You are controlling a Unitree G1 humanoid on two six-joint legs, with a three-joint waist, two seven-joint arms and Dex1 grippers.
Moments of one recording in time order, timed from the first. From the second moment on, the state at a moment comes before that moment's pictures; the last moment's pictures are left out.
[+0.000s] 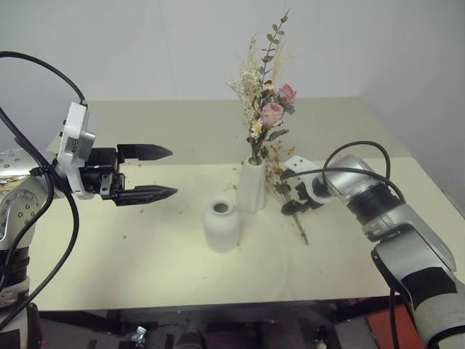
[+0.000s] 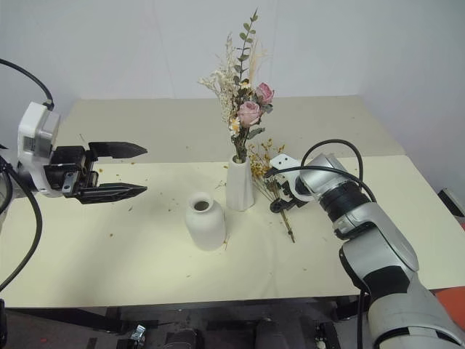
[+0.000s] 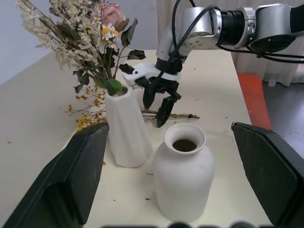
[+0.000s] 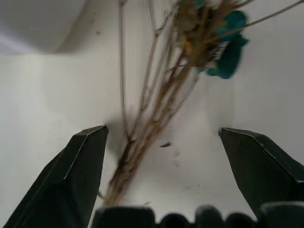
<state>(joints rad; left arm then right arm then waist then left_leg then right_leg) -0.59 0.98 0.24 -0.11 -0.75 0.59 -1.32 -1.19 -0.55 0.59 0.62 0.09 1.10 0.88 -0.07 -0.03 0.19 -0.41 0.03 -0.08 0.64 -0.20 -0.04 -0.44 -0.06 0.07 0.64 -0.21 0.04</state>
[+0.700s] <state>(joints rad) -0.58 0.98 0.26 -0.13 -0.78 0.59 -1.29 -1.20 -0.50 0.08 0.77 0.08 1.22 0.56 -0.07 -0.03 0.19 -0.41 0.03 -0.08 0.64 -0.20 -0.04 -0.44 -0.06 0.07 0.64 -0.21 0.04</state>
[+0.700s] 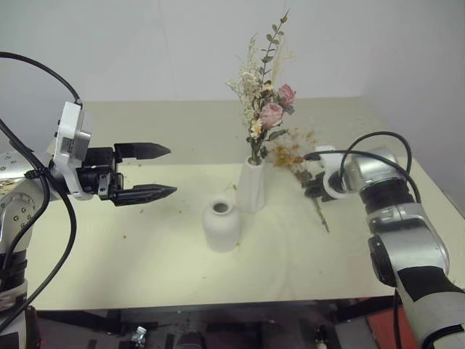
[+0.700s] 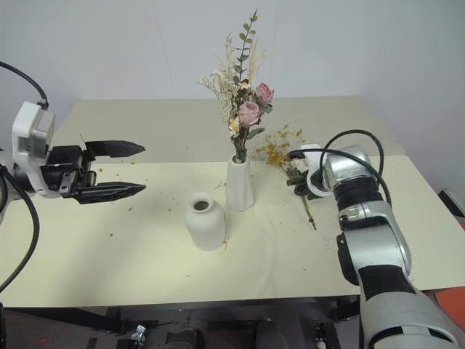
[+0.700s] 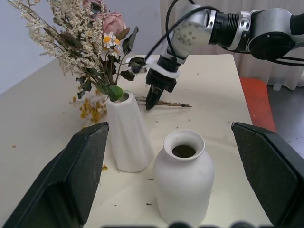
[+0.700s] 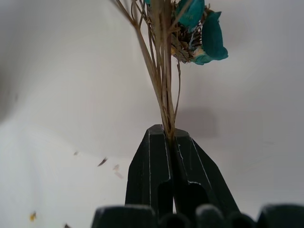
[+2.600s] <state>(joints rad) -0.63 1.00 0.23 -0.05 -0.75 0.62 -1.38 -0.85 -0.18 -0.04 -0.15 0.80 0.72 0.79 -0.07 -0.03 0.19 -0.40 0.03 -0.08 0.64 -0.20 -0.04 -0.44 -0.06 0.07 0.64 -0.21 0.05</state>
